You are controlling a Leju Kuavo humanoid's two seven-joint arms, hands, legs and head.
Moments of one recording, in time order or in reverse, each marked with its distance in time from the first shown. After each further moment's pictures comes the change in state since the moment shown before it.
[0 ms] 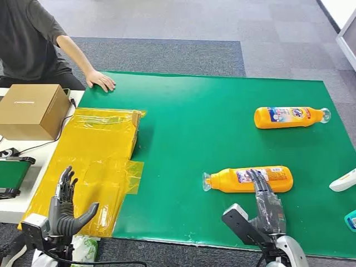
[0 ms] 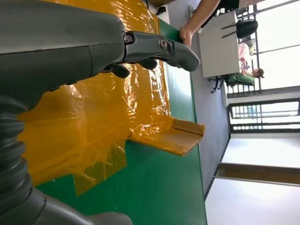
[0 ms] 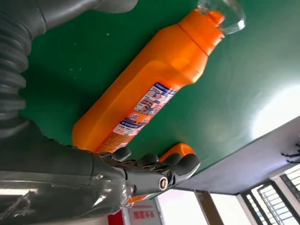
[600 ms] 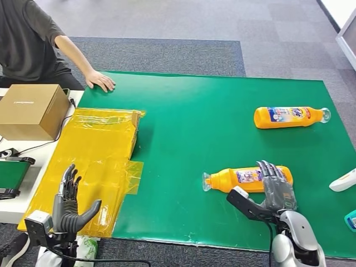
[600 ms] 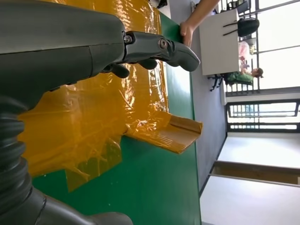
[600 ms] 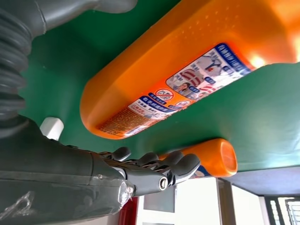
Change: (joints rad) left arm -0.023 0.014 -0.034 0.043 0.033 0.036 0.000; right arm -0.215 -0.136 -0.008 0.233 0.211 0.017 0.118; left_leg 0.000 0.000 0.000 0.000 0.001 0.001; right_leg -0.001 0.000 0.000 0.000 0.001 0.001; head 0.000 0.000
